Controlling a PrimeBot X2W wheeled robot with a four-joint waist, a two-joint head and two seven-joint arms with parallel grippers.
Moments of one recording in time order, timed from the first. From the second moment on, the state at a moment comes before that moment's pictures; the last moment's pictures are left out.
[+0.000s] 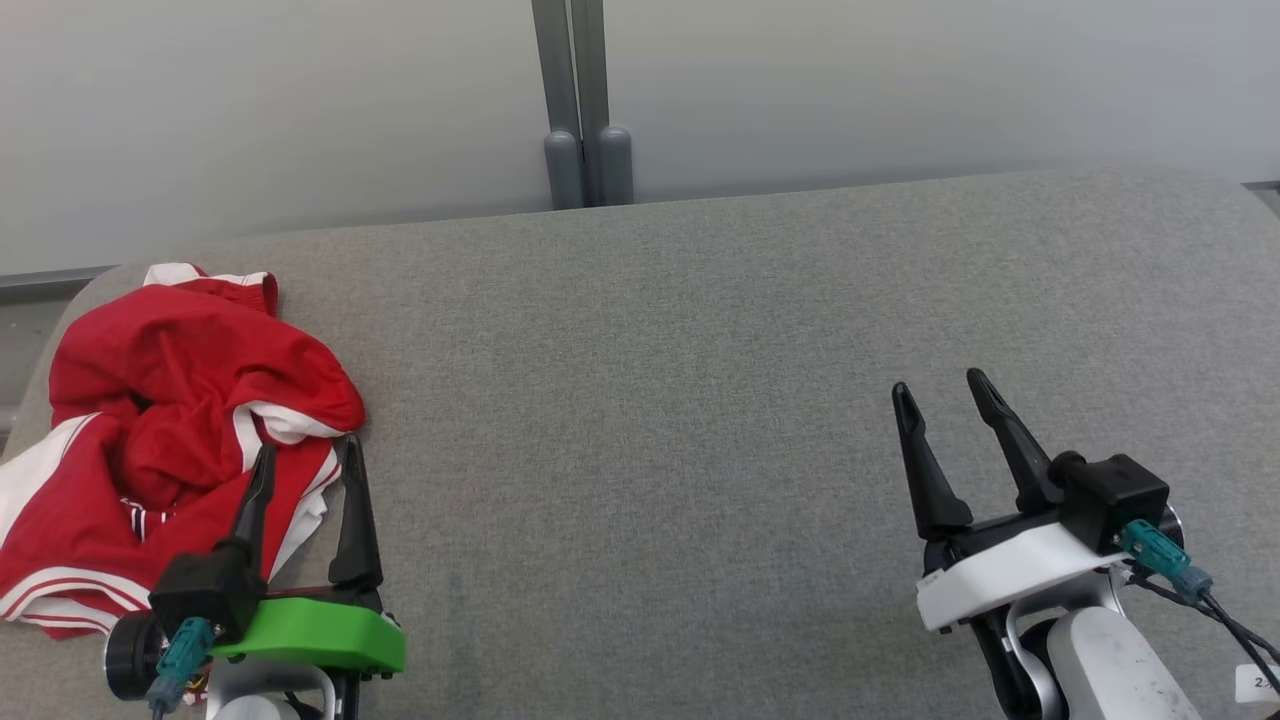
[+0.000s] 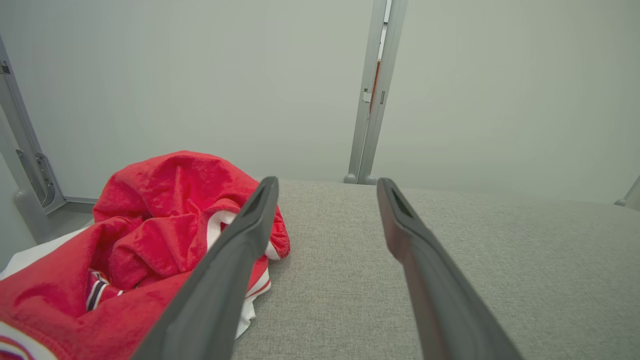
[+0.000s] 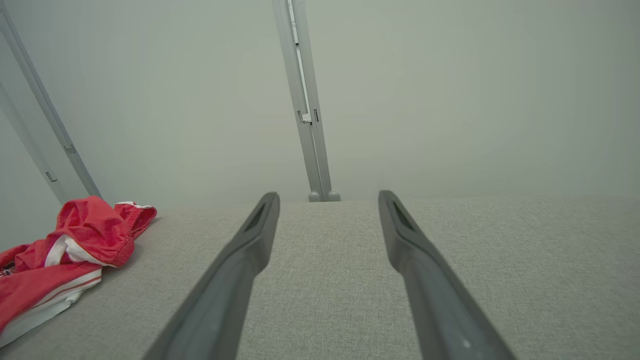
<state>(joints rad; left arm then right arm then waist) -0.06 0.05 -0.01 0.17 -0.22 -0.07 -0.23 -0.12 -0.10 0.15 0.12 0.25 0.13 -0.22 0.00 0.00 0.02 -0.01</state>
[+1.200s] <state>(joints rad) -0.07 0.05 -0.01 0.19 -0.11 -0.06 -0.26 -0.13 -0.08 0.12 0.10 0.13 0.13 -0.26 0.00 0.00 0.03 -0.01</state>
